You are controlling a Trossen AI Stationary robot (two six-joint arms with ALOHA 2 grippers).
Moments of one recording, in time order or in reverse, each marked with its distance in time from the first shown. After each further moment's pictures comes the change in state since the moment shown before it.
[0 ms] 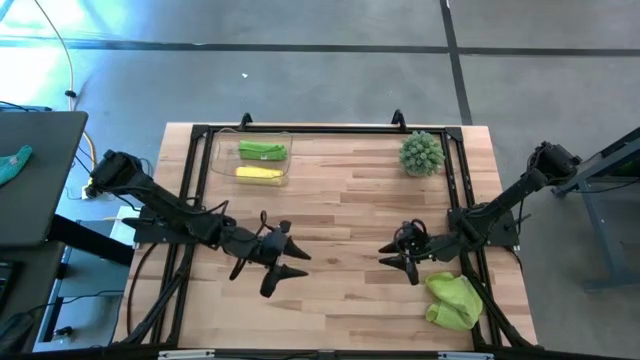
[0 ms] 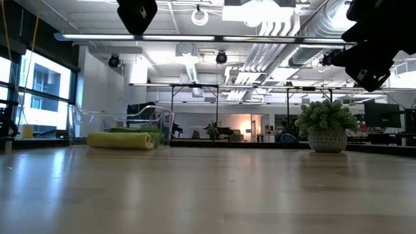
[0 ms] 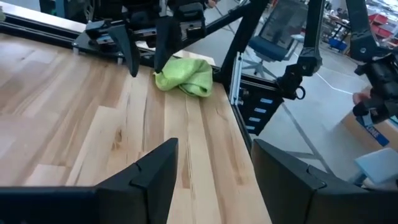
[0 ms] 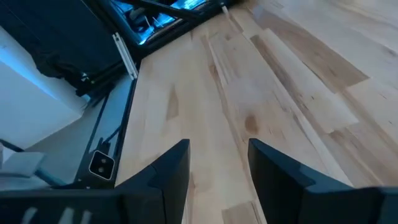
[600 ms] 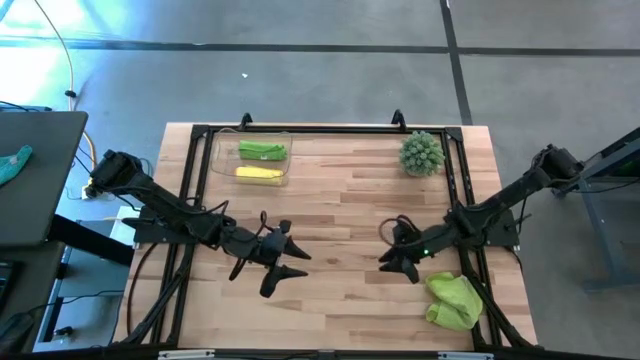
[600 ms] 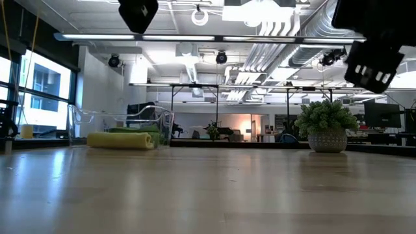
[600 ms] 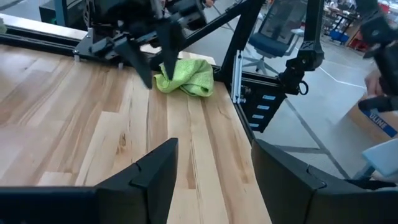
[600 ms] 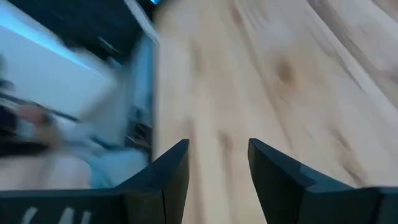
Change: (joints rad) left arm 0.000 0.000 0.000 0.000 0.000 0.055; right arm -0.133 0.000 0.103 -0.214 -0.366 0.160
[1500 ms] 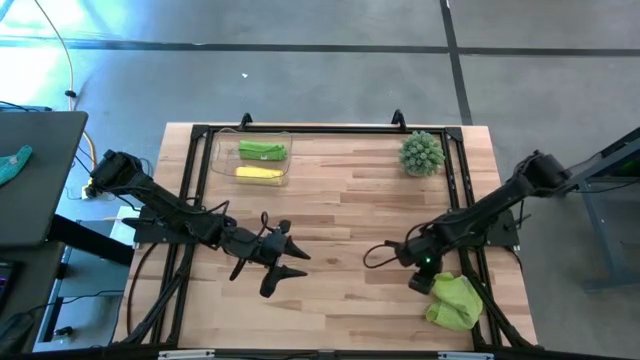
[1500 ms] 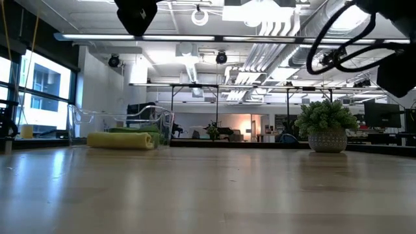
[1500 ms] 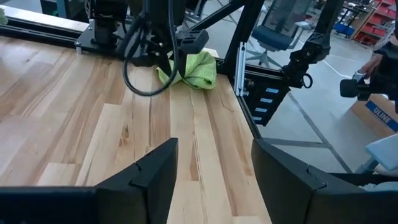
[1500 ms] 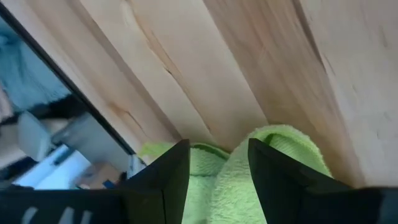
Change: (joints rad) left arm 0.000 -0.001 0.000 -0.032 0.000 -0.006; right arm -0.018 0.262 0.203 -0.757 -0.621 0.153
